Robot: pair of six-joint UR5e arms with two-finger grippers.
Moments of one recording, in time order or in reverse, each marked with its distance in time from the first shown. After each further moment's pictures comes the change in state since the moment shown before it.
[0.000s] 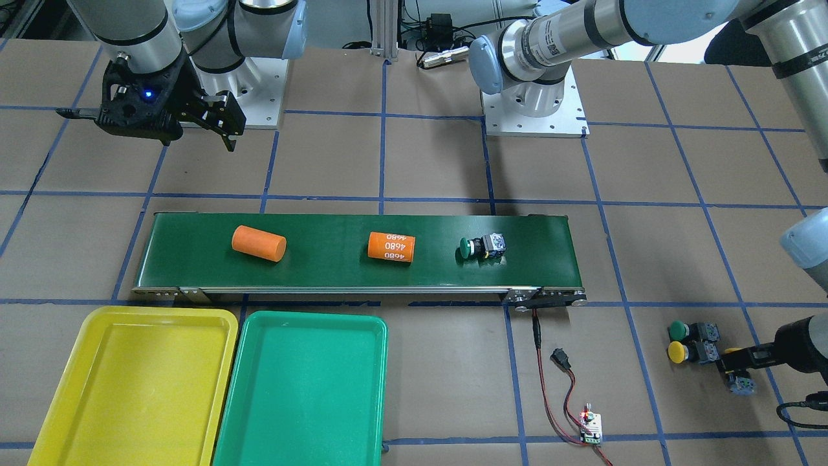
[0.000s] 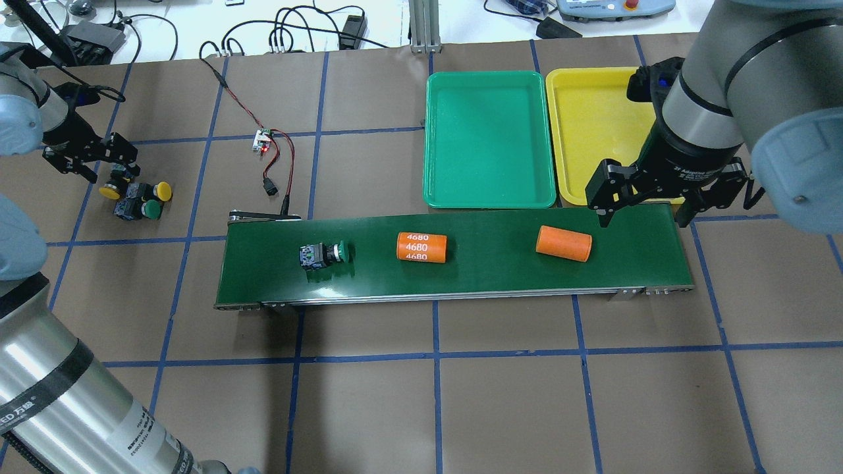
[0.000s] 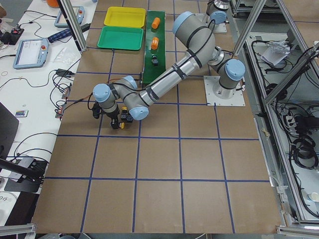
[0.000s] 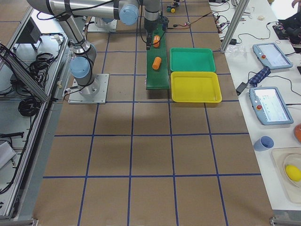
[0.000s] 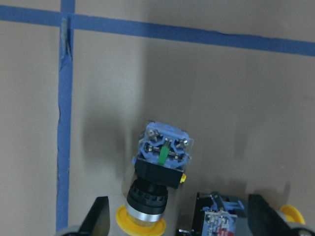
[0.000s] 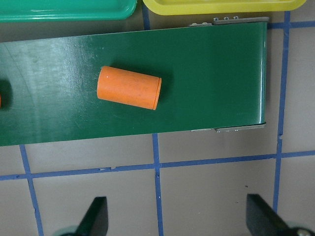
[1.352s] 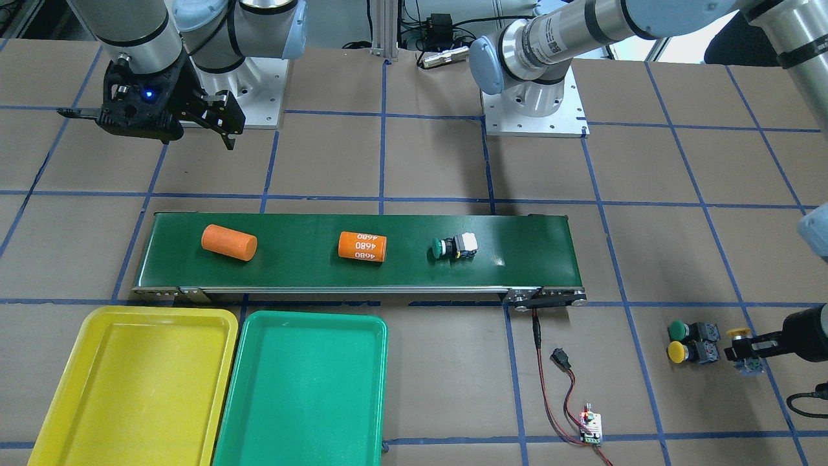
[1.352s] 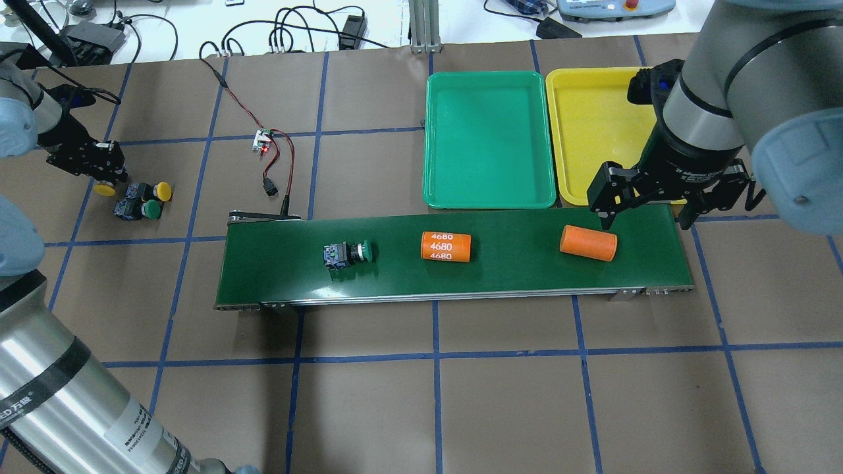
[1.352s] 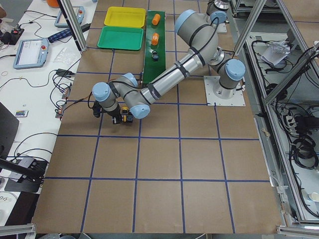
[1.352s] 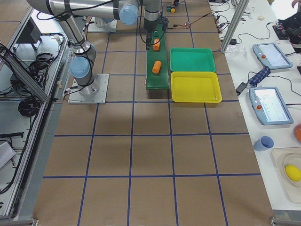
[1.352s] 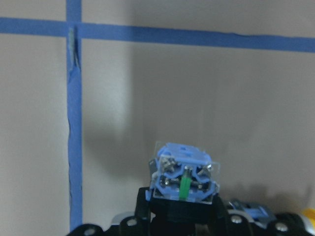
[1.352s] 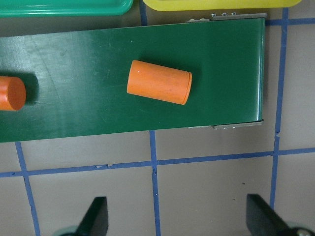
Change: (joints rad) left arm 0.003 0.094 -0.001 -0.171 -0.038 -0.107; right arm 0.000 0.000 0.002 0.009 -0.009 -0.002
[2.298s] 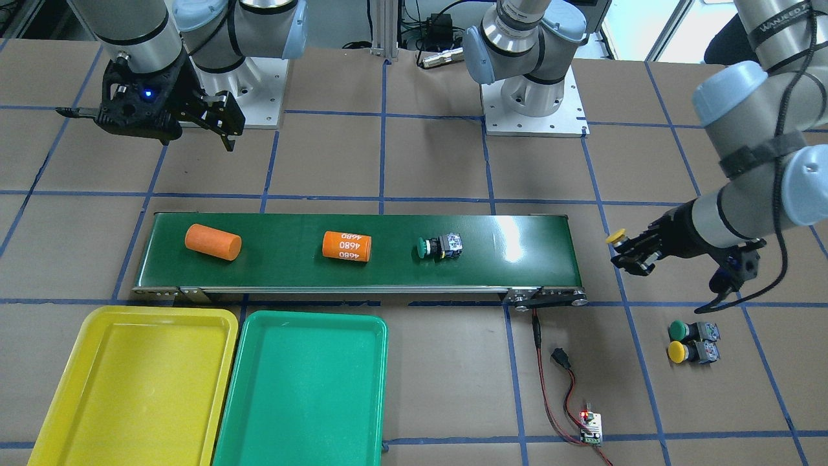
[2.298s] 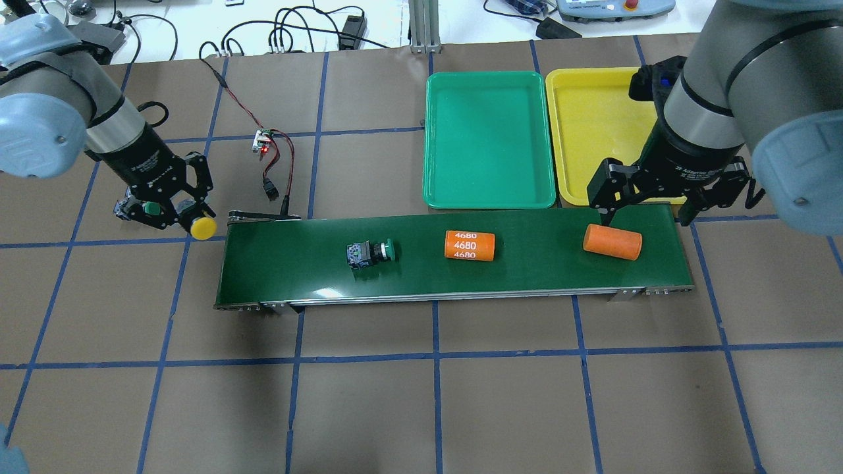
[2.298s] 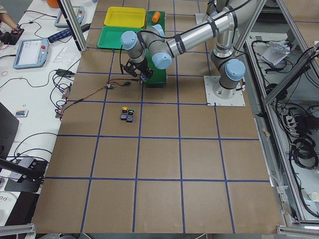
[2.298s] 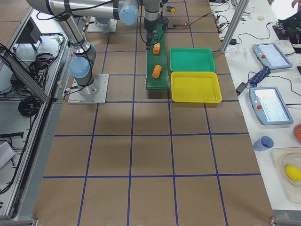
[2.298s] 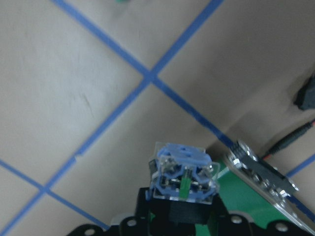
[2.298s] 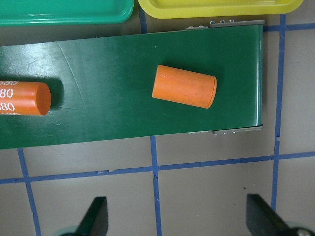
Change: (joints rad) left arm -0.296 0.434 -0.439 -0.113 -0.031 -1.051; right arm -0.001 0.000 -0.003 -0.021 0.001 0.005
